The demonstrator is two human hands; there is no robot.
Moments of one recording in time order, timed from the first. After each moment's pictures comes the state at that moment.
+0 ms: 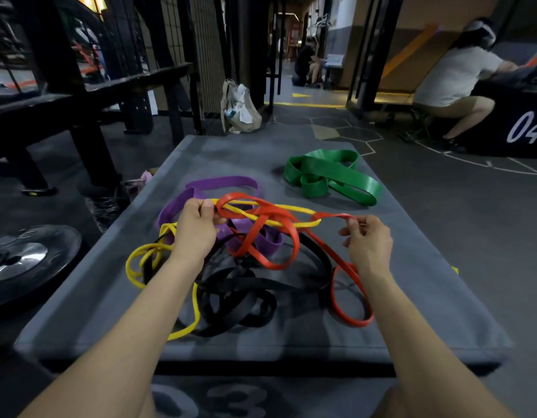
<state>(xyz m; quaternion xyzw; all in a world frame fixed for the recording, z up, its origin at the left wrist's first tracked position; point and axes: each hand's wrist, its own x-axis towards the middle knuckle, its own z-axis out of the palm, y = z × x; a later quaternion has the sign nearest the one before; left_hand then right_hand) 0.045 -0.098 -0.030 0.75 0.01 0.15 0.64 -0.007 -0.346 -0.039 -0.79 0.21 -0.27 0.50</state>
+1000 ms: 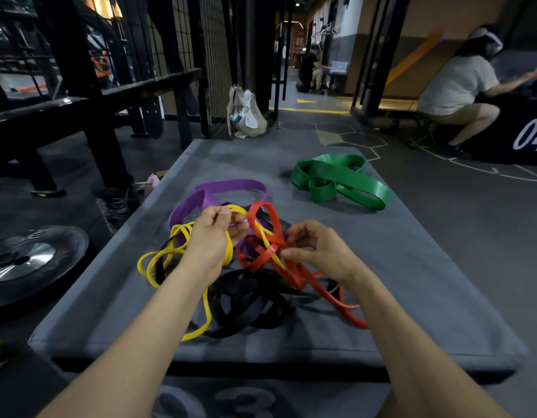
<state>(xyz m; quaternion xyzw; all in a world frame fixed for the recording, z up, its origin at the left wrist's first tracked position) 0.019 -0.103 -0.021 0.59 0.00 0.03 0.81 -0.003 -0.291 -0.037 -0.82 -0.08 0.00 0.56</state>
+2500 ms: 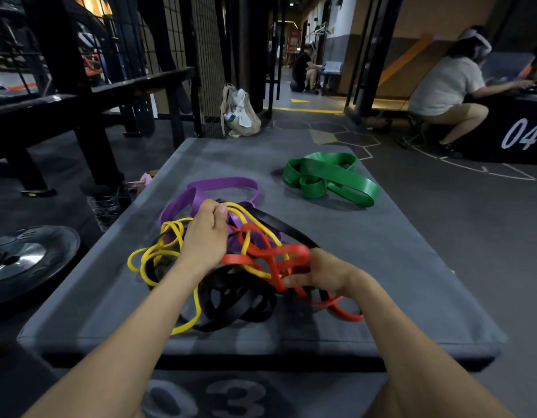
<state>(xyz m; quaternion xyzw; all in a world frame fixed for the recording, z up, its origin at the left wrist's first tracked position) 0.014 -0.099 -0.029 0.86 -0.10 0.18 0.48 -0.025 -0.310 -0.044 -0.88 -0.10 0.16 0.43</state>
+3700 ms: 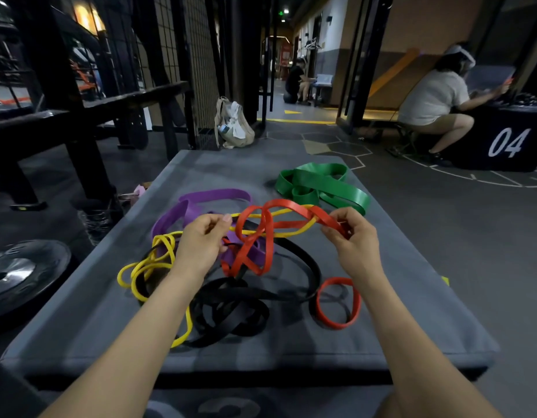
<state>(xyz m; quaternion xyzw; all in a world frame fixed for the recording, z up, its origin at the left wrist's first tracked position) 0.019 -0.109 -0.023 0.75 -0.05 0.11 0.65 -0.021 -0.341 -0.022 -0.79 -0.01 -0.30 0.54</state>
